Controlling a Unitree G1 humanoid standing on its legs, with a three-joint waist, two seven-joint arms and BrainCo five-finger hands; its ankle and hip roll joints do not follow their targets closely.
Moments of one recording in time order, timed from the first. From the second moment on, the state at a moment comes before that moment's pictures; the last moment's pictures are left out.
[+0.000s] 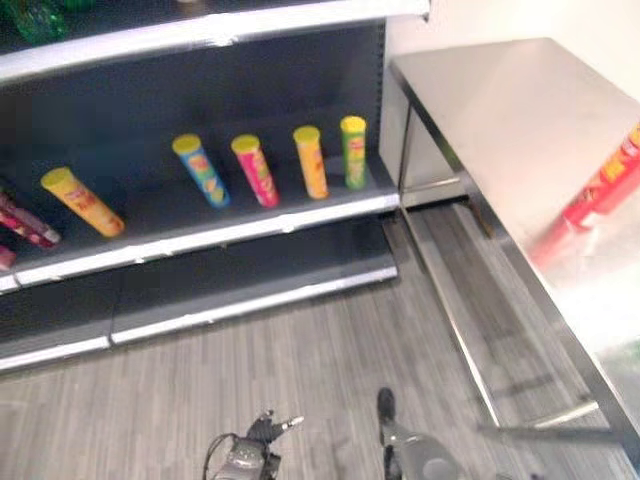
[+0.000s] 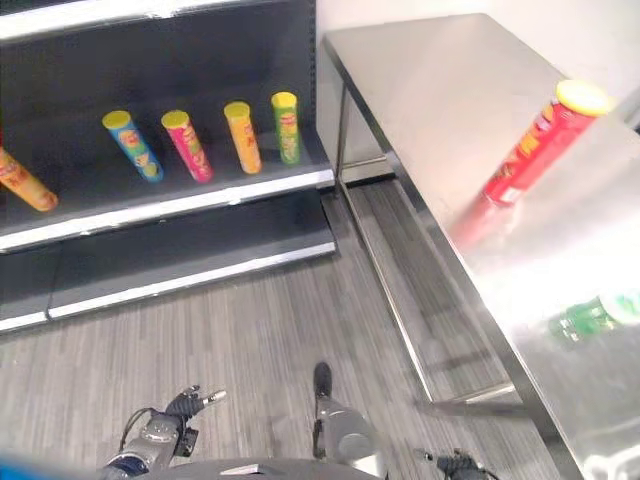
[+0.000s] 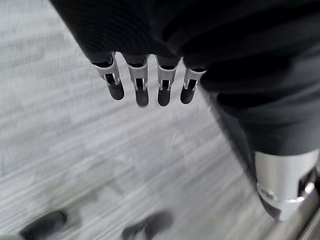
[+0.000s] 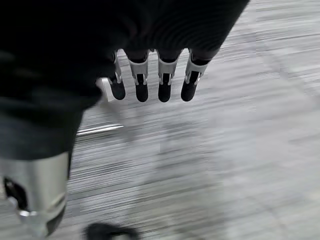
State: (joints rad) left arm -0.09 0.24 -0.18 1.17 -0.06 -0.05 0.10; right arm 0.03 -0.32 0.06 1.19 0.09 0.04 -0.15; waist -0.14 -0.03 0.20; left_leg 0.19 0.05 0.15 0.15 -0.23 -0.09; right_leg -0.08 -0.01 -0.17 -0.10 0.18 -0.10
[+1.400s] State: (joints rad) left arm -0.11 0.30 -0.23 1.17 -0.02 -0.05 0.11; right arm 0.28 -0.67 -0.60 1.09 0.33 0.03 -0.33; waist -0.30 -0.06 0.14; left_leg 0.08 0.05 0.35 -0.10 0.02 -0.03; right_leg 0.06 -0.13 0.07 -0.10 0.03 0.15
